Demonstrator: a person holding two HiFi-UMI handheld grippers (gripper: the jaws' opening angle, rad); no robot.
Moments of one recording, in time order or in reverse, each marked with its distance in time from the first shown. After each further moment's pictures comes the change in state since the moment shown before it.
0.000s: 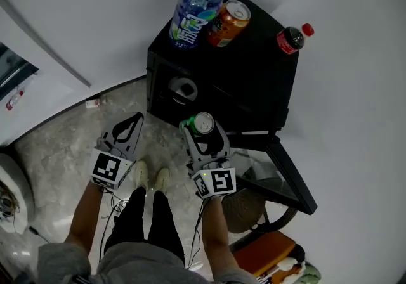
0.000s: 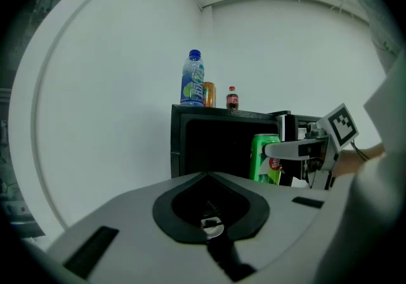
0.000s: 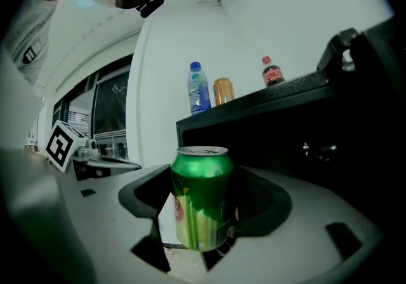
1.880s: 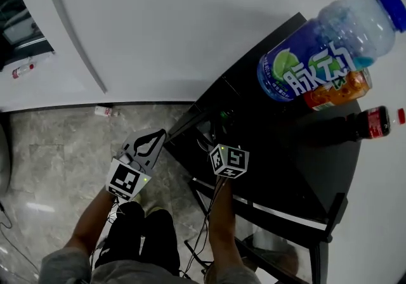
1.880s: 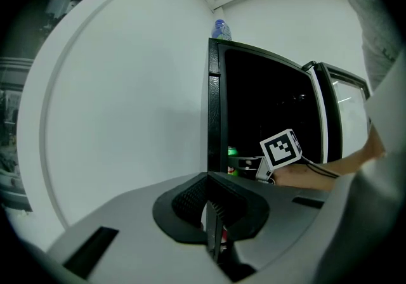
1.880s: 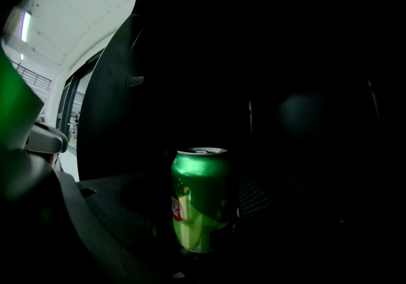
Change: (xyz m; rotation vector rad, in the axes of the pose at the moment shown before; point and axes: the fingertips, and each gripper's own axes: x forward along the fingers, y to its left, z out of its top) left arm 0.091 0.080 -0.147 -0.021 -0.087 0.174; right arm 0.244 -0.089 -0.175 -0.141 -0.013 0.075
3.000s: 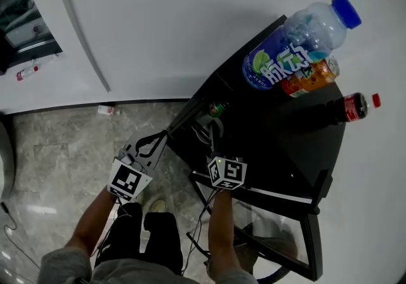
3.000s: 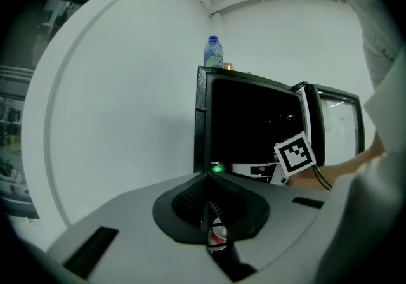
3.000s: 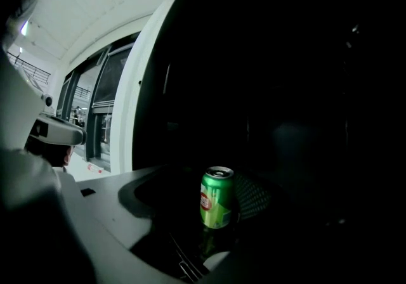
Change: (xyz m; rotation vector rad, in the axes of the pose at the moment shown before) left arm -0.045 -0.022 0.053 -0.004 -0.010 -0.044; right arm -0.077 0.029 0.048 -0.036 0.031 -0.029
